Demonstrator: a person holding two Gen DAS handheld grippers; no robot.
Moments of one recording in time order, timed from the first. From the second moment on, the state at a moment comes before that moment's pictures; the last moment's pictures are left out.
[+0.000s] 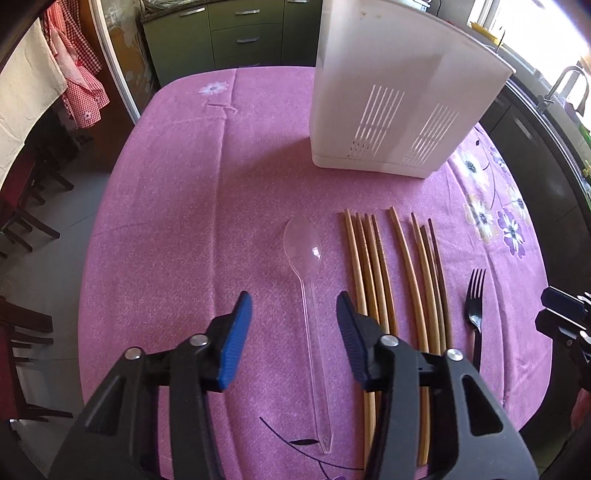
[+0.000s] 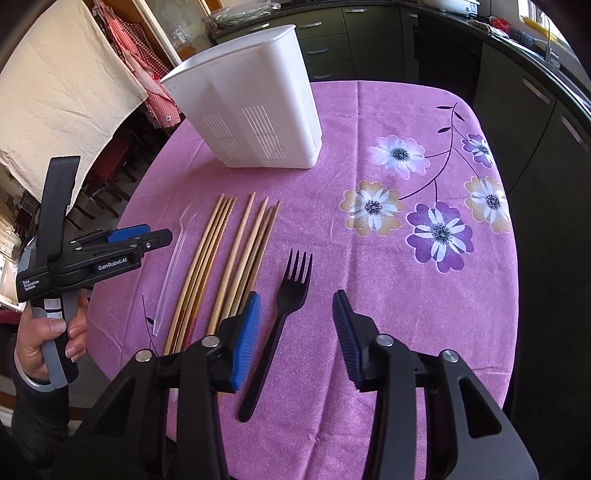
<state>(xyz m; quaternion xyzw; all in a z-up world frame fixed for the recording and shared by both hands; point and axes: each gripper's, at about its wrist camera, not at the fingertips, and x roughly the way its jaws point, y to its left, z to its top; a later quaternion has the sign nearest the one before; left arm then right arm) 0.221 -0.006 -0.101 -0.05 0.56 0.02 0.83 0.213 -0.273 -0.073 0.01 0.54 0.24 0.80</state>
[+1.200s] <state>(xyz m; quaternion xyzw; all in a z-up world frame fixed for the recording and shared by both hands) 0.217 0.001 -0.072 -0.03 0.53 0.02 0.84 0.214 -0.220 -0.112 -0.06 0.63 0.20 0.74</state>
